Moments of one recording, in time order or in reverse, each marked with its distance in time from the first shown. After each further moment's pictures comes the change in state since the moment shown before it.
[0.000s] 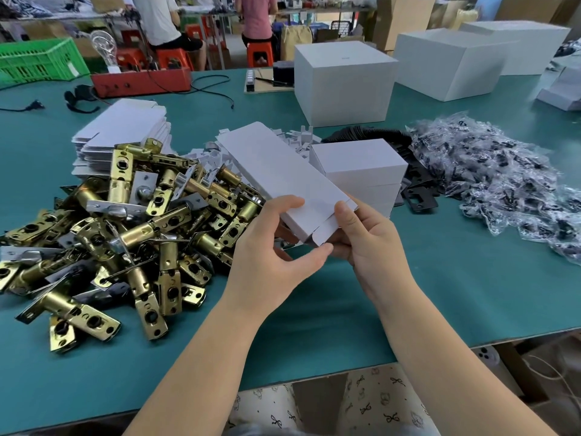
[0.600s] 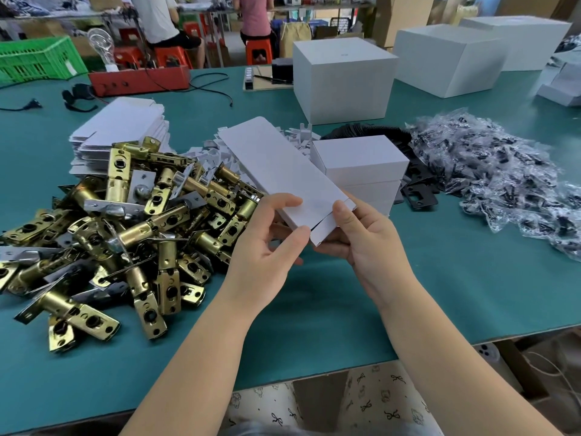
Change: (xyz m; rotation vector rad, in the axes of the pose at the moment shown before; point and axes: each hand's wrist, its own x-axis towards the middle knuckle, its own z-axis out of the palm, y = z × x) left_hand 0.005 -0.003 -0.002 -0.353 -0.114 -0.173; right_hand 0.001 0.001 -0.002 -0.016 -0.036 0.009
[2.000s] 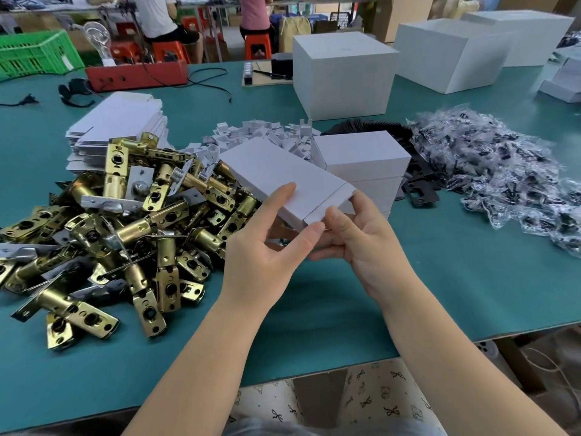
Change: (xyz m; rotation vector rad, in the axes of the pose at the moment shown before) left_hand -0.006 -0.007 0.004 0.206 0.204 0.104; right_hand -0.001 -0.002 0.001 -0.004 -0.110 0.000
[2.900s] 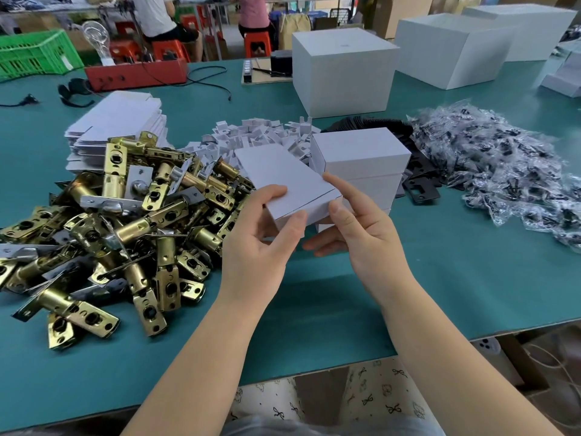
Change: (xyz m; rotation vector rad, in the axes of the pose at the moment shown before) left_hand 0.003 0.006 -0.002 -0.142 0.003 -0.121; right_hand -0.006 -0.002 0.006 -0.144 0.072 -0.126
